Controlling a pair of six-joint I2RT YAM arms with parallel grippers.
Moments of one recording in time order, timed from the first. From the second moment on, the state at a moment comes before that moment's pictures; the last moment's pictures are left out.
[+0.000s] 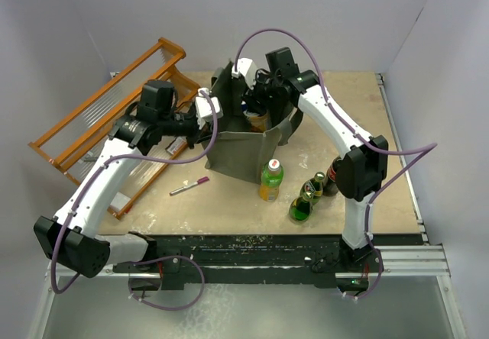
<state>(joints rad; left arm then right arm) -0.38 1.28 1.35 -0.70 0.74 0.58 0.49 1.98 1.99 -0.73 -0.33 -0.63</state>
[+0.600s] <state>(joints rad) -0.38 1.31 1.37 -0.66 0.66 0.50 0.49 1.98 1.99 -0.75 -0.27 -0.63</state>
